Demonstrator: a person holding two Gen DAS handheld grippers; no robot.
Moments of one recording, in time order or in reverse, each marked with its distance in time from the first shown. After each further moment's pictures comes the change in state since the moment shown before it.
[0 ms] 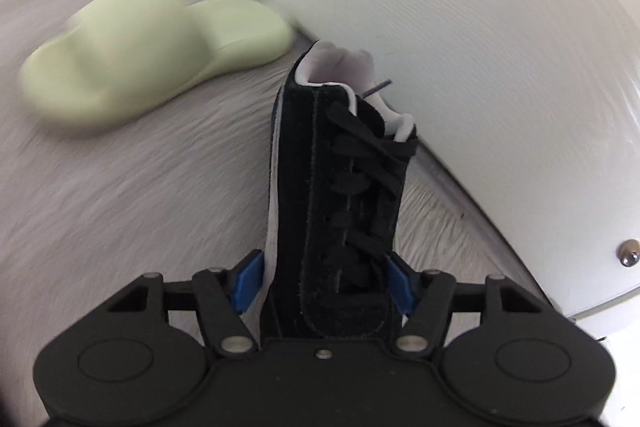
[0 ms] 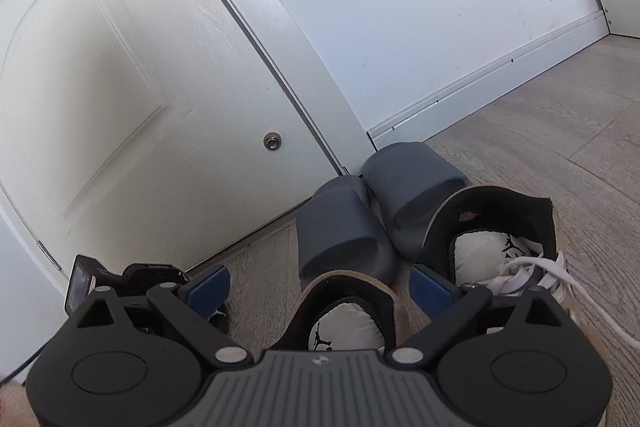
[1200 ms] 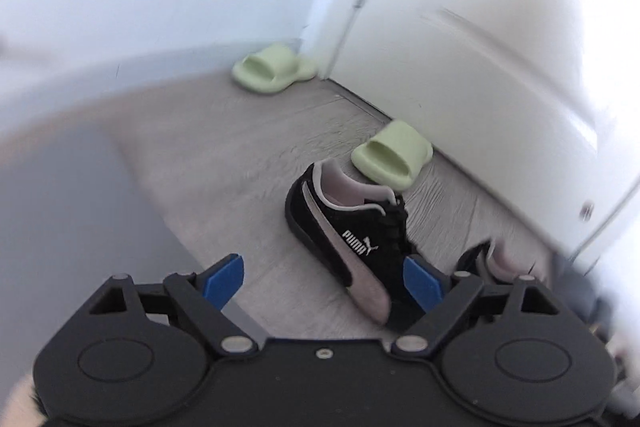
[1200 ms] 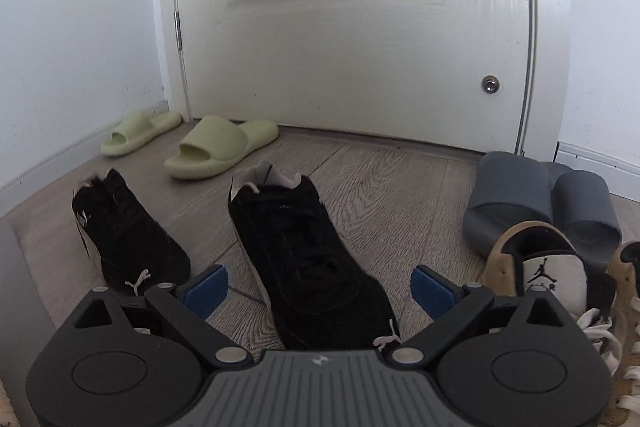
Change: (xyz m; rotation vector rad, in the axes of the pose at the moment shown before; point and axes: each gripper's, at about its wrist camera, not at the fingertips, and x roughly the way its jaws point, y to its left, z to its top) left arm -0.300 0.291 0.008 0.111 -0.271 -0.057; right arm 0.009 0.139 -0.109 -0.751 0.267 0.160
